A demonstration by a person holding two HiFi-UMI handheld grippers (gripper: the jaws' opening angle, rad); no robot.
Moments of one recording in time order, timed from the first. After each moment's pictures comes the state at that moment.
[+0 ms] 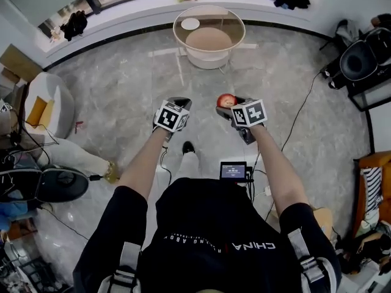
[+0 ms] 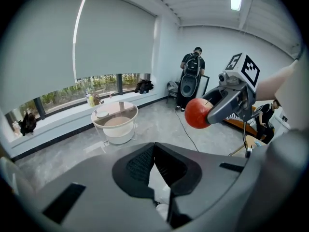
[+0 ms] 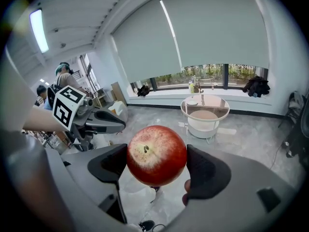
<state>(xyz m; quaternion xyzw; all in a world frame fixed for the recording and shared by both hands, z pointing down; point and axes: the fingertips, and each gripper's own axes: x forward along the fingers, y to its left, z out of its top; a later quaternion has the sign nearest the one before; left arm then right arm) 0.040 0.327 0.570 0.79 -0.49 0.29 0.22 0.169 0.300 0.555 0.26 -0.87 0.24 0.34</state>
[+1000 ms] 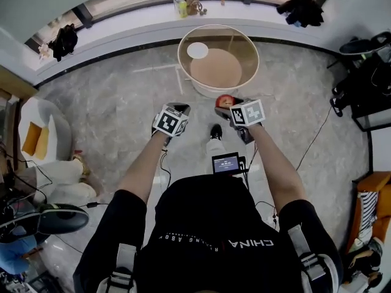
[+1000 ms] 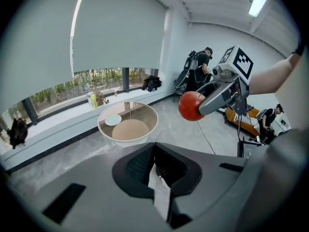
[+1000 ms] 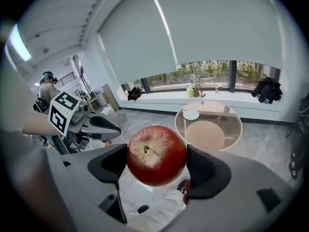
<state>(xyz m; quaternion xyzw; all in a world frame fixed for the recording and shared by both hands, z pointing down) -0.162 -0.024 0.604 0.80 -0.46 0.30 0.24 -0.038 -0.071 0.578 0.26 -0.86 0.25 0.35</state>
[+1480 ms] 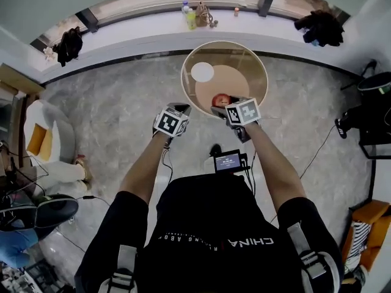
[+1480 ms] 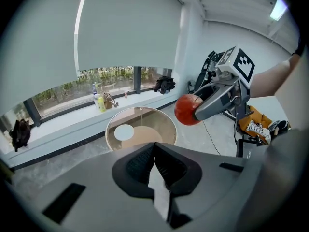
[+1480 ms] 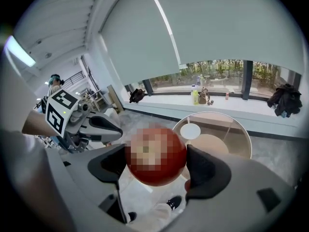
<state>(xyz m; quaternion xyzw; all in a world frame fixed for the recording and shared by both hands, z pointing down) -0.206 -0.278 0.584 0.76 -0.50 0.30 0.27 -0.103 -0.334 0.565 0.20 -0.88 0.24 0.35</state>
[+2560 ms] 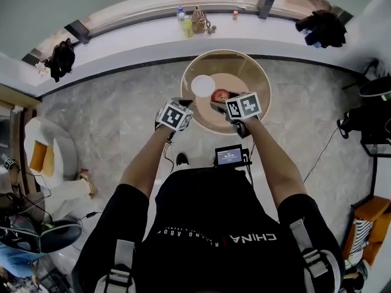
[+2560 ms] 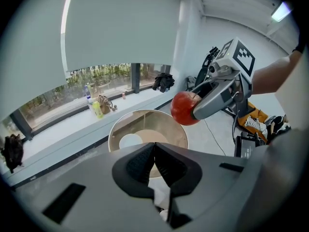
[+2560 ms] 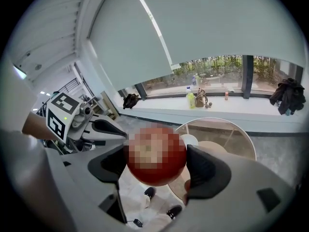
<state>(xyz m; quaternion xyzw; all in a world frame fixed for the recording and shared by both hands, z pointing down) -0.258 -0.440 0.598 0.78 -0.47 0.33 0.26 -0.169 -0.485 0.578 0.21 -0.87 0.28 0.34</state>
